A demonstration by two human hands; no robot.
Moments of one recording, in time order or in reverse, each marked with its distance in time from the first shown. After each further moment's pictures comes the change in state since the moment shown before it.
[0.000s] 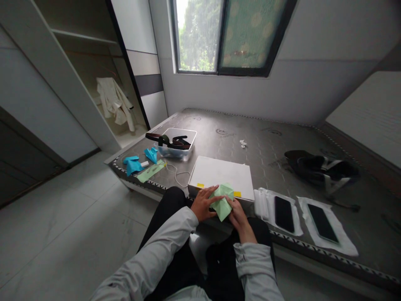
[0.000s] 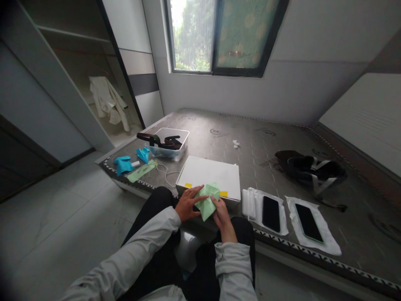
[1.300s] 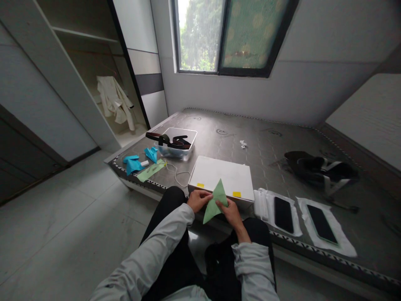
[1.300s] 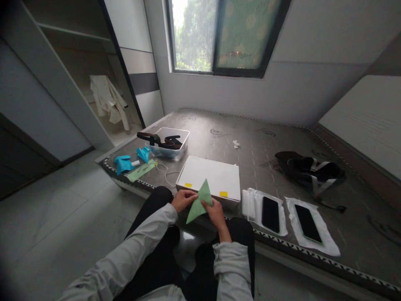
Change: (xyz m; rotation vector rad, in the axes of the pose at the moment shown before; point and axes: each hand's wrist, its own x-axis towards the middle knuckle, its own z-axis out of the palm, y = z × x) left_hand 0.010 -0.015 -0.001 -0.777 0.079 -0.684; right_hand 0.002 0.011 -0.007 -0.768 -0.081 -0.265
